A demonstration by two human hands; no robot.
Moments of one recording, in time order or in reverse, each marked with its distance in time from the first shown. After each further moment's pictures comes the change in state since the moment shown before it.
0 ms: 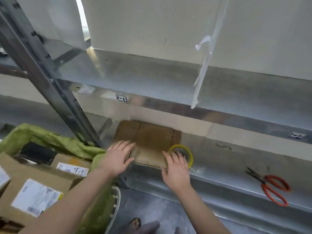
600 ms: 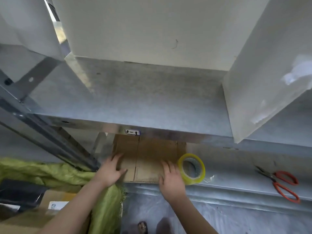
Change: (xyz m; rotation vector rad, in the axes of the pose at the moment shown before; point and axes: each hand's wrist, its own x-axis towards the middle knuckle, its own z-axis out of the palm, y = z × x) left_hand 0.067 -0.088 0.026 -0.438 -0.262 -0.214; right_hand 0.055 -0.051 0.055 0.143 -0.095 0.206
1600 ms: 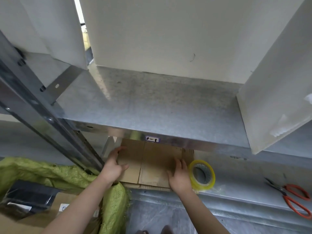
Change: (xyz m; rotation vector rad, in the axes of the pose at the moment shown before) left_hand -0.005 0.003 -0.030 -0.704 0.197 -0.001; right_hand 0.041 -0.006 -0.010 0.222 -0.035 0.220
